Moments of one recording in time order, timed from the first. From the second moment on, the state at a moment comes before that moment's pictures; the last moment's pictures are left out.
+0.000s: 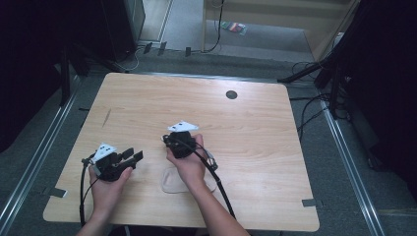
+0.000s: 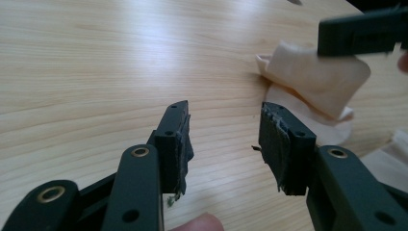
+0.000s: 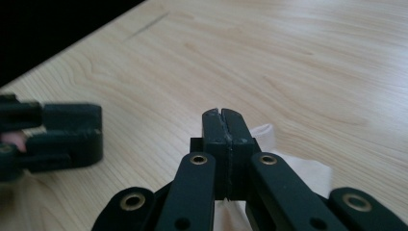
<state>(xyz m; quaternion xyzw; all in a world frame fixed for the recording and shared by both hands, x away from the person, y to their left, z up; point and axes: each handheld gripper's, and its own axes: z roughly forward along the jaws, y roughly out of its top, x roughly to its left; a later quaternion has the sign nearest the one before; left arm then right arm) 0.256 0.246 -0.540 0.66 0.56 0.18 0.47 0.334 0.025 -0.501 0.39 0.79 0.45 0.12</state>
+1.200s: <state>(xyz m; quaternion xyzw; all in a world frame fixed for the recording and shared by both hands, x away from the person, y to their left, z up) 0.310 0.195 -0.544 0.75 0.51 0.17 0.37 0.335 -0.110 -0.515 0.51 0.71 0.47 0.14</state>
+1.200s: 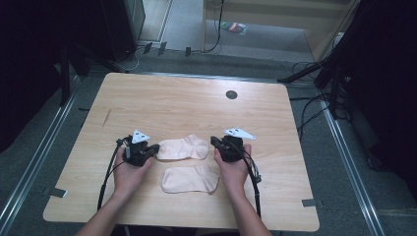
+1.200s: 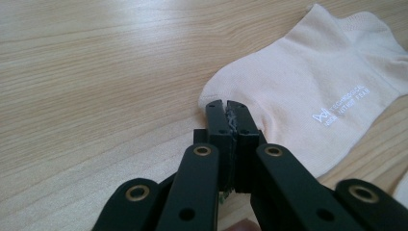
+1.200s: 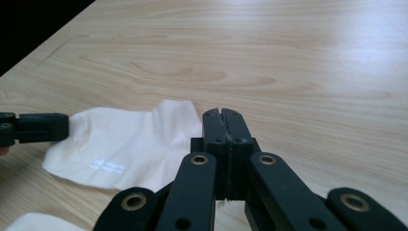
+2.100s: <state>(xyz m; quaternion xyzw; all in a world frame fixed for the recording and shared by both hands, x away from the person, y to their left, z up) 0.317 0.200 -0.548 0.72 0.54 0.16 0.41 0.356 -0.089 -0.542 0.46 0.79 0.38 0.16</state>
